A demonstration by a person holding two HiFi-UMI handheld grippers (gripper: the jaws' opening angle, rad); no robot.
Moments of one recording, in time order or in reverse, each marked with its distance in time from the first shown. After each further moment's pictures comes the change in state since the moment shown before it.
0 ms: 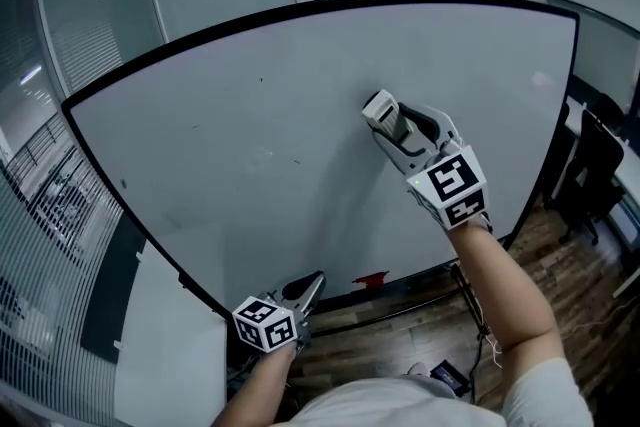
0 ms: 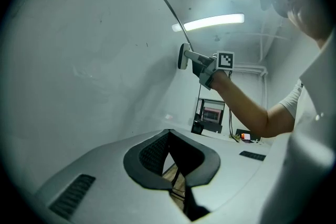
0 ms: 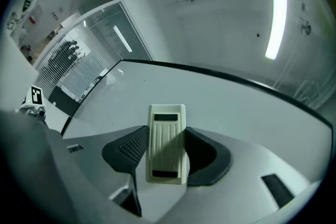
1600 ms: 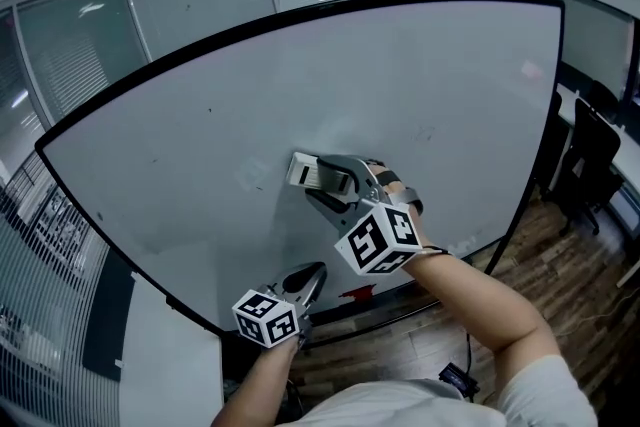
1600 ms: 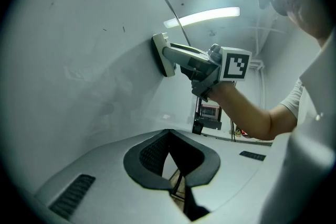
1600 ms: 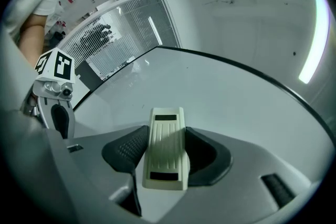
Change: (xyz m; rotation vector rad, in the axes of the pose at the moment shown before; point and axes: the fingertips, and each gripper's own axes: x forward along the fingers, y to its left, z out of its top) left arm 0.079 -0.013 0.035 0.065 0.011 -0.028; right arm 0.026 0.081 -0.032 -0.290 0.011 0.184
